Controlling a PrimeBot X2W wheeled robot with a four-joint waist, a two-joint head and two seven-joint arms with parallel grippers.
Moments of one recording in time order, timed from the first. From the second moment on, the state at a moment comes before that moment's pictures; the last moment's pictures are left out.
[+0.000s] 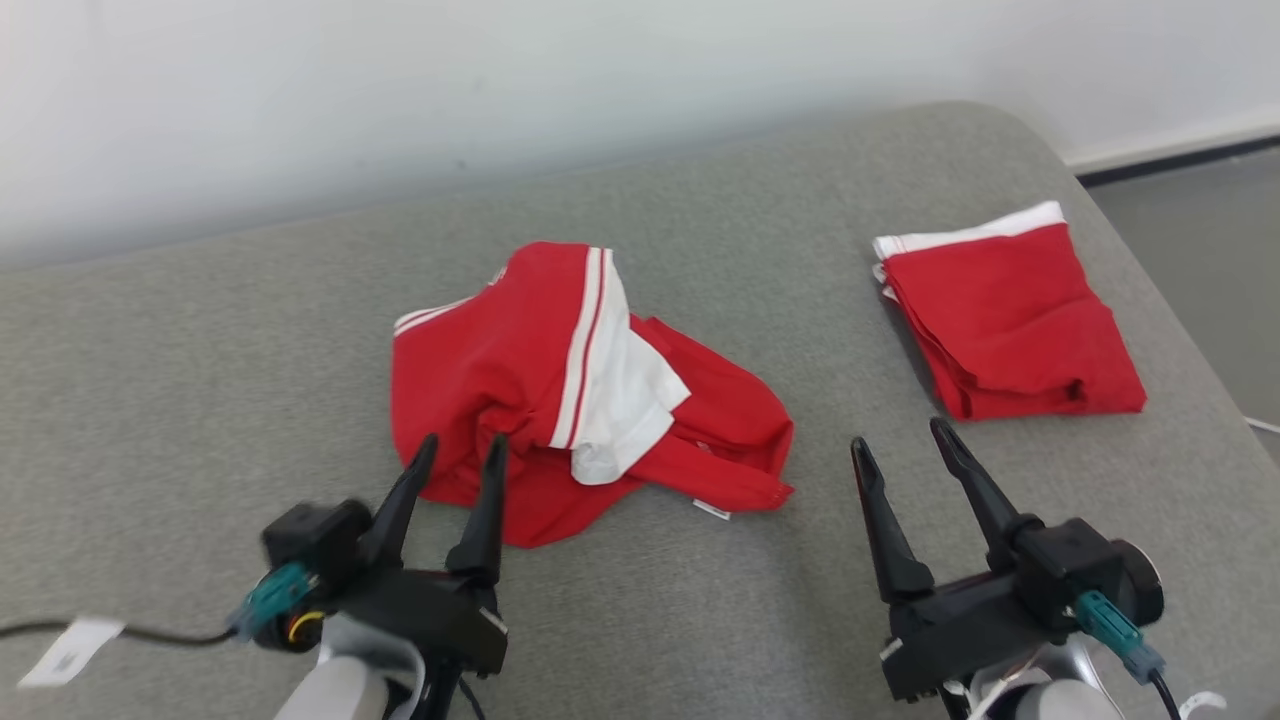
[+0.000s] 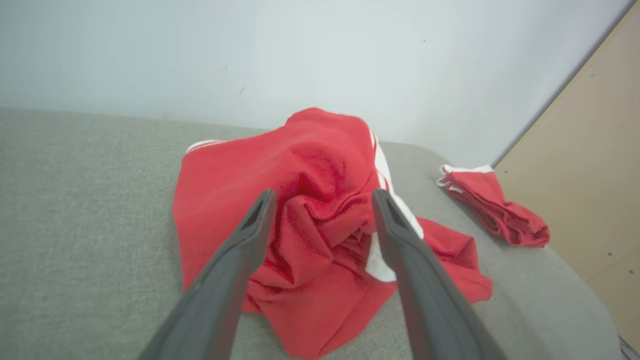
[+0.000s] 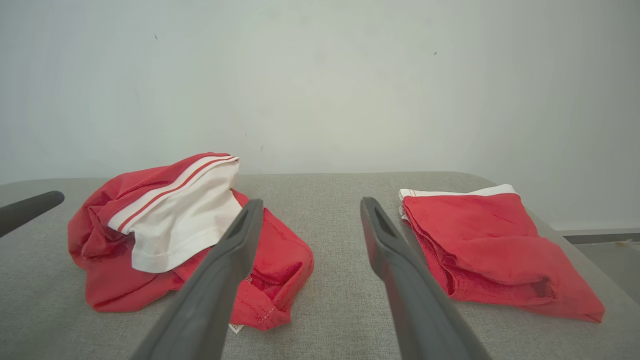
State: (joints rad) left arm -0.39 0.21 -0.46 0.39 -0.68 -0.02 -0.23; right arm -0.13 -0.06 0.14 0.06 0.08 0.13 -0.11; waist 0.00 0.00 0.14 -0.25
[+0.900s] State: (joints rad) left arm 0.14 0.06 0.03 0.05 -0.27 -0.12 -0.26; right arm 0.00 -0.07 0.03 0.22 0.06 0.13 -0.22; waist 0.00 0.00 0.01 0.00
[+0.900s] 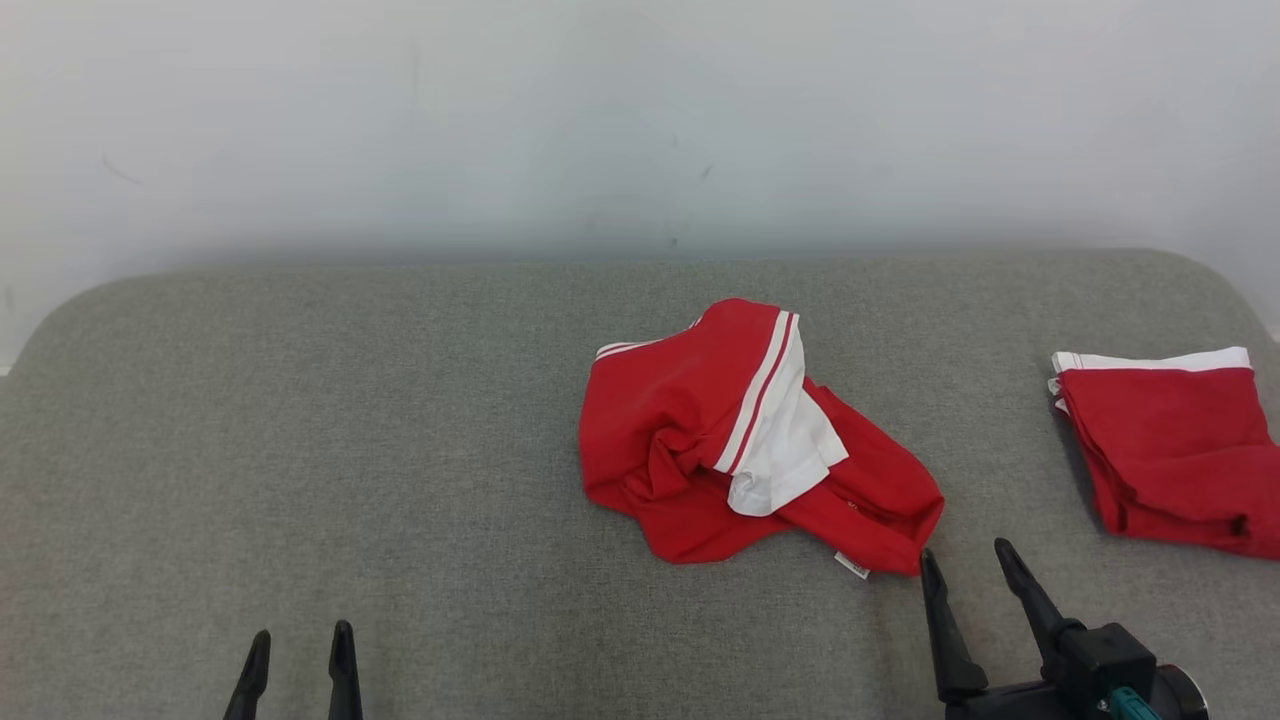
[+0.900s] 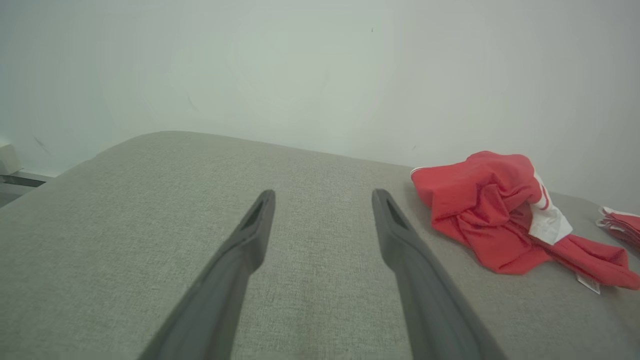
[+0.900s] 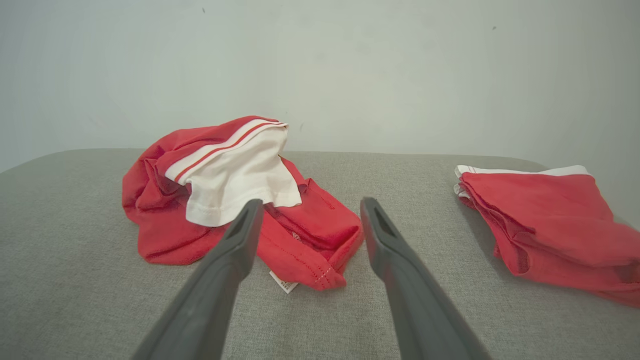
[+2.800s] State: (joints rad) left arm -0.34 0.26 -0.30 0.25 -0.39 -0.13 -0.06; right arm -0.07 -0.05 0.06 0.27 0.08 0.13 -0.25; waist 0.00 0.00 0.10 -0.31
